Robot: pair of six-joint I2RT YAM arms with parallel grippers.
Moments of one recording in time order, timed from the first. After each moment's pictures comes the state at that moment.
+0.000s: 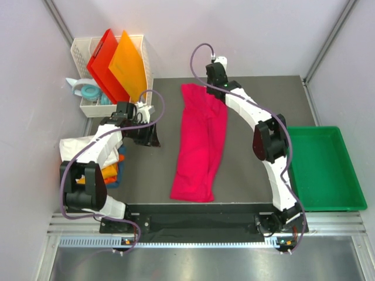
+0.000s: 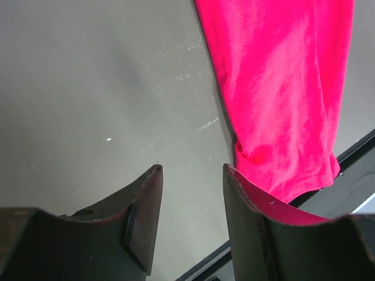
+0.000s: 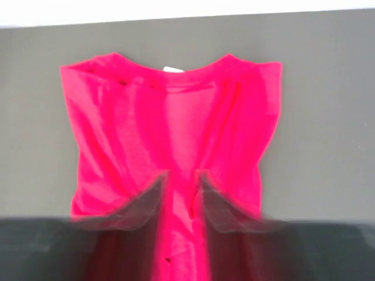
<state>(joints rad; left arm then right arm) -0.10 1.48 1.10 -0.70 0.53 0.05 0.49 2.29 2.10 -0.41 0.38 0.32</state>
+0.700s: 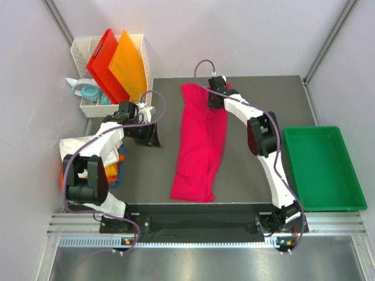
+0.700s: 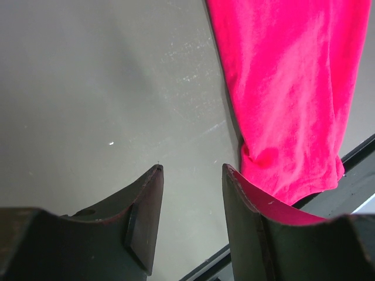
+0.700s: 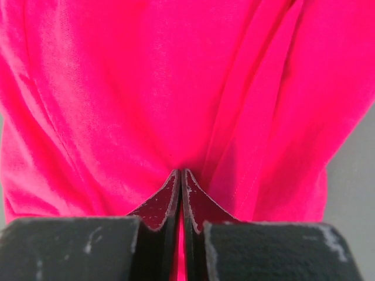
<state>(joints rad) -0.10 1.55 1.11 -0.70 0.53 0.05 0.43 2.50 2.16 -0.47 0.13 0.40</state>
